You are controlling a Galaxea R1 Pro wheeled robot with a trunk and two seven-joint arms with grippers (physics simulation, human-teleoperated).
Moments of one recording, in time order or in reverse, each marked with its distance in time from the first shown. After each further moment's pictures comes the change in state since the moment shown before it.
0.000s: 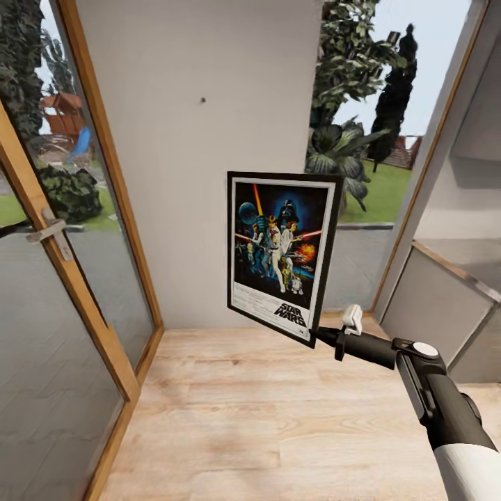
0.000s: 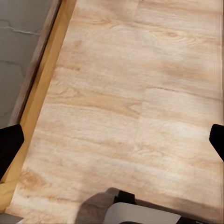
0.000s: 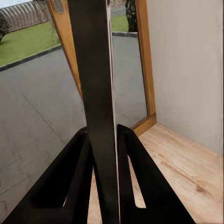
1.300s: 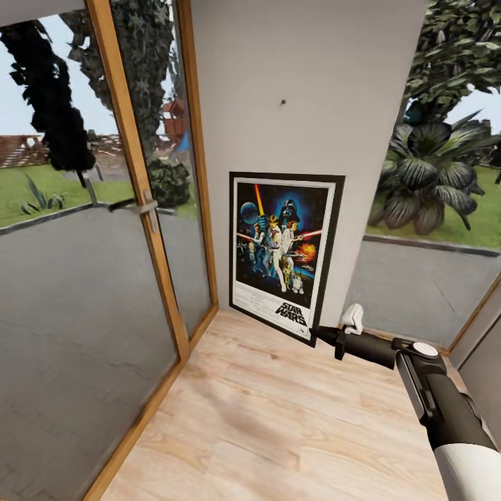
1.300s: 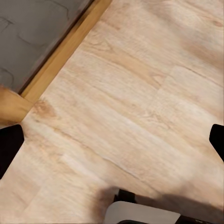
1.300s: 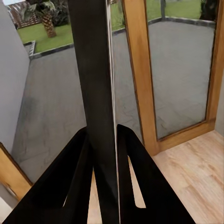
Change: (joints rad) left arm 0.000 0.000 0.000 0.001 0.001 0.004 0.000; right arm 0.000 0.000 0.000 0.001 0.000 -0.001 -0.019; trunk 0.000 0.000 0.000
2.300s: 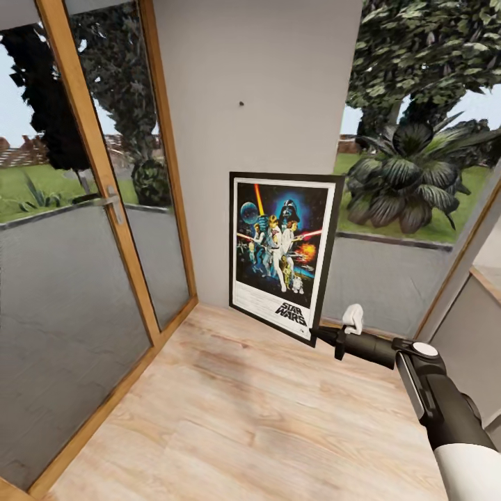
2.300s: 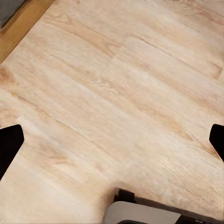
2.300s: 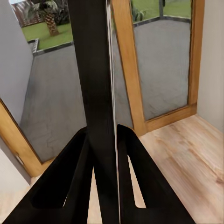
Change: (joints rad) left arm 0.000 0.000 0.000 0.000 0.000 0.000 0.000; right arm 0.000 0.000 0.000 0.000 0.000 0.000 -0.001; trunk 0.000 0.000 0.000
